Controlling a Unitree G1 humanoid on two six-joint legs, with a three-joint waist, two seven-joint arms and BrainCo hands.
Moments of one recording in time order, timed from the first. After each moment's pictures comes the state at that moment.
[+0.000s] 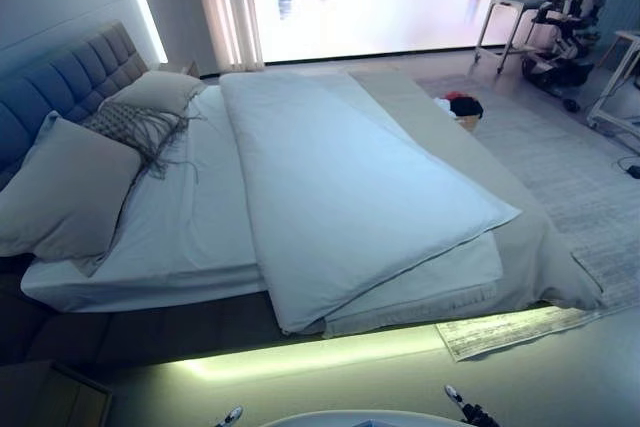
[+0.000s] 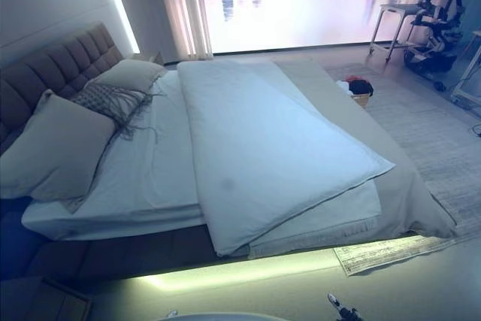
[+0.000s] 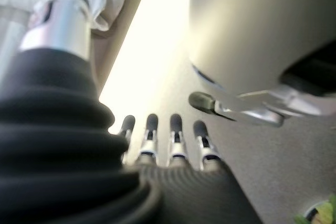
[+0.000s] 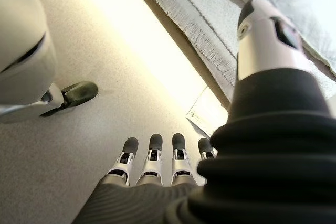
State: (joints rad) left arm 0.07 0.20 -0.10 1.39 -0.62 0.05 -0.10; right arm 0.06 -0.21 0.01 1.34 0.65 -0.14 -0.08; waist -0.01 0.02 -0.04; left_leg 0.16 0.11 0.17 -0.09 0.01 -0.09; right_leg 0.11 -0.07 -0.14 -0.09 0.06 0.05
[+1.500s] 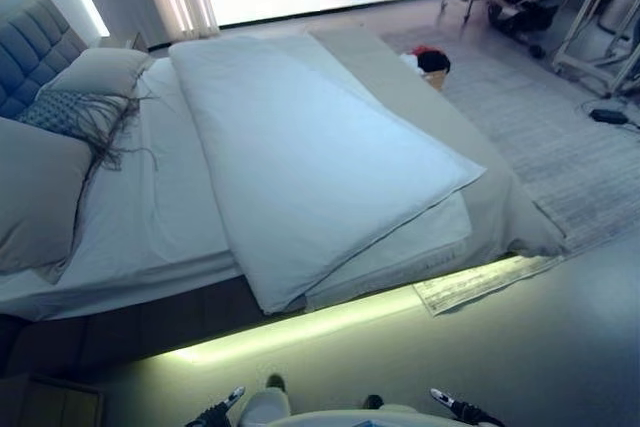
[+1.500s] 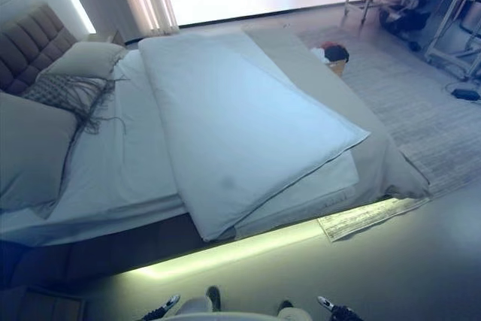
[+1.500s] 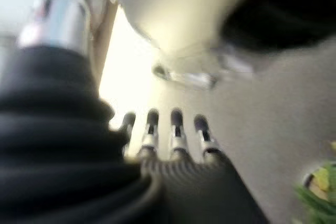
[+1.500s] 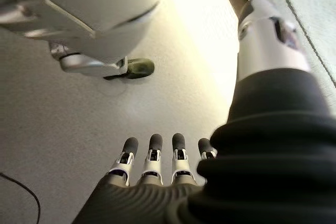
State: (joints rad) left arm -0.02 0.17 -0.07 1.44 -0.60 0.04 -0.04; right arm -0.03 -0.25 0.13 1.40 0.51 -0.02 -0.07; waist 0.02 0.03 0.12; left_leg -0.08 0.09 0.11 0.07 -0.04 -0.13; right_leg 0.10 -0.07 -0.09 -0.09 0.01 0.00
